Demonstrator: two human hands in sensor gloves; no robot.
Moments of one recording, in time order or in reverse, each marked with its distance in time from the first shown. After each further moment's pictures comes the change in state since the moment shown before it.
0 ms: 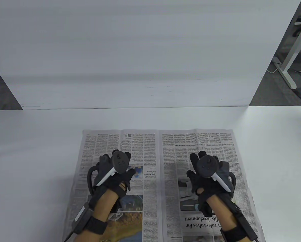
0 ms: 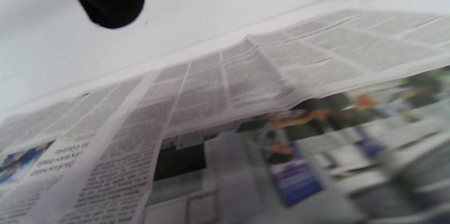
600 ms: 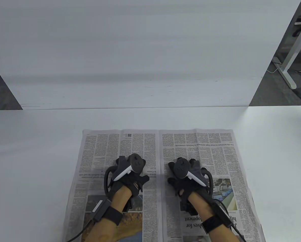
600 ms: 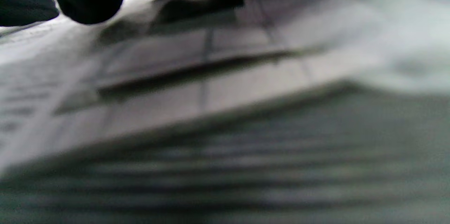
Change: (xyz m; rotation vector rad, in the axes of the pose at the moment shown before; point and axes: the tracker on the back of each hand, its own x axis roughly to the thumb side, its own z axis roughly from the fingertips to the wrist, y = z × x) left_hand 0.007 -0.066 -0.039 -0.247 0.004 -0.017; right_hand 0.017 0.068 -0.031 0.208 -0.065 0.111
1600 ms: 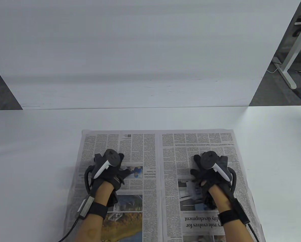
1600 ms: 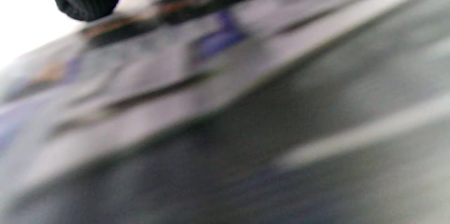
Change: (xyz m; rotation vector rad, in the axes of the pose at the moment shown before) left_hand -0.086 0.012 -0.008 0.031 0.209 0.145; right_hand -0.102 -0.026 -0.009 -0.022 0.235 -0.133
